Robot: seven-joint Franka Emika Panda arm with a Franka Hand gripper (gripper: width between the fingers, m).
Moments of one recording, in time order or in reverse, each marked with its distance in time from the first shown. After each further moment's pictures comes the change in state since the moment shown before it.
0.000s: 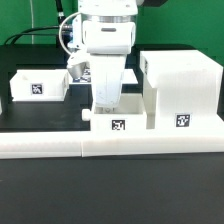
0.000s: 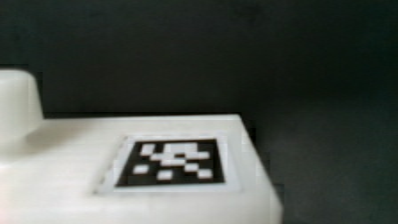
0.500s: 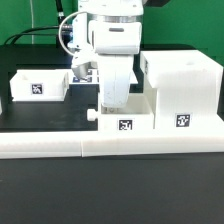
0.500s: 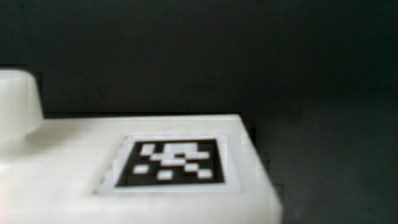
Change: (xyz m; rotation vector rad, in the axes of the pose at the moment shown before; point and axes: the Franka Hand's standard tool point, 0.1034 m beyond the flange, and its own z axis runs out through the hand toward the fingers) arm 0.003 0.001 -0.001 0.003 -0.006 -0.018
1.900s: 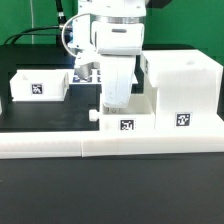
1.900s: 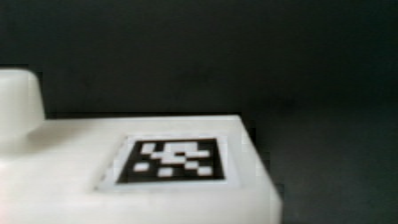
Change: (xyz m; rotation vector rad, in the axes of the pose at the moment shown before) arm 0.004 -0.002 0.002 -0.006 -0.007 0.014
